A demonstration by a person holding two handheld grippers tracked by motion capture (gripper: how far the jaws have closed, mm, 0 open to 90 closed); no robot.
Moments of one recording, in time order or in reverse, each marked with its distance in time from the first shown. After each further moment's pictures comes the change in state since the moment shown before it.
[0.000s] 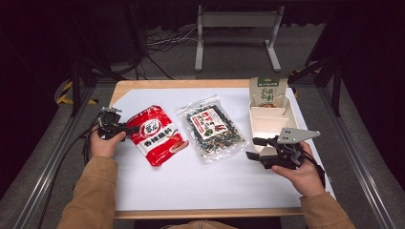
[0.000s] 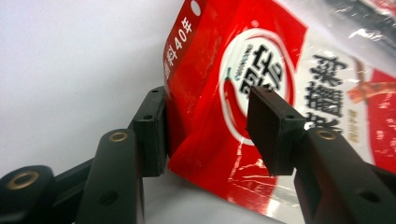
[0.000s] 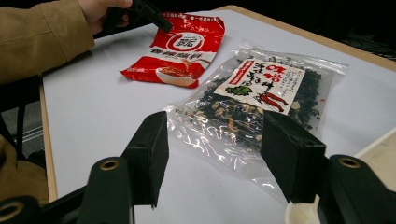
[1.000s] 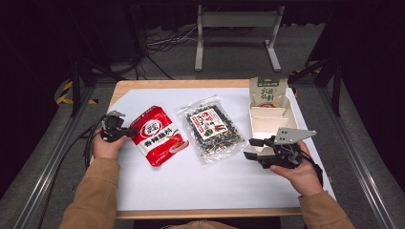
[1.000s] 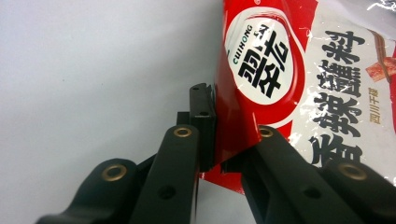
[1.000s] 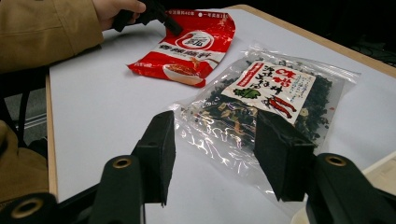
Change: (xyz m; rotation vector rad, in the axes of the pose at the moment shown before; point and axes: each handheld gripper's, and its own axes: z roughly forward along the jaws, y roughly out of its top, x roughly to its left) left arm -0.003 -0.010 0.011 0.033 0.039 0.064; right arm 0.001 0.003 0.005 0.016 0.031 -0.063
